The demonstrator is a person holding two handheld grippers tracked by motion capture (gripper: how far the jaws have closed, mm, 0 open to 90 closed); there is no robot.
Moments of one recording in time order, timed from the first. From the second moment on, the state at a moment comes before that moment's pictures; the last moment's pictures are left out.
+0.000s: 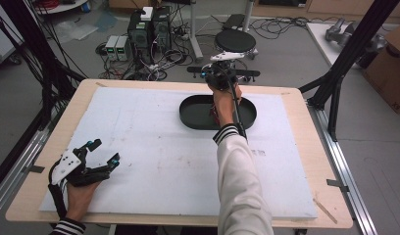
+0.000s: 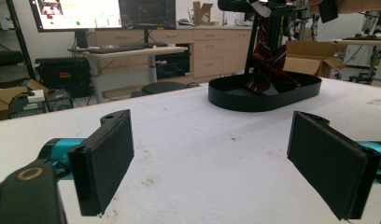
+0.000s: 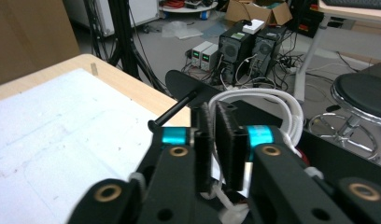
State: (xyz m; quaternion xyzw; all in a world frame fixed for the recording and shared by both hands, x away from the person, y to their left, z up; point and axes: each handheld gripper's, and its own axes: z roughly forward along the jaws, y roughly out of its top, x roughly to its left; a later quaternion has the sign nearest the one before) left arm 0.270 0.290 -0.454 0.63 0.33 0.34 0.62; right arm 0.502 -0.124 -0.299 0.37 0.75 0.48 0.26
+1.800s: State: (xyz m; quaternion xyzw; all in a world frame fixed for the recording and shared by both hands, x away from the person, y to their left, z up) left arm 0.269 0.290 -0.454 0.63 0.33 0.34 0.62; right arm 0.272 -0.262 -0.386 0.36 0.66 0.59 0.29
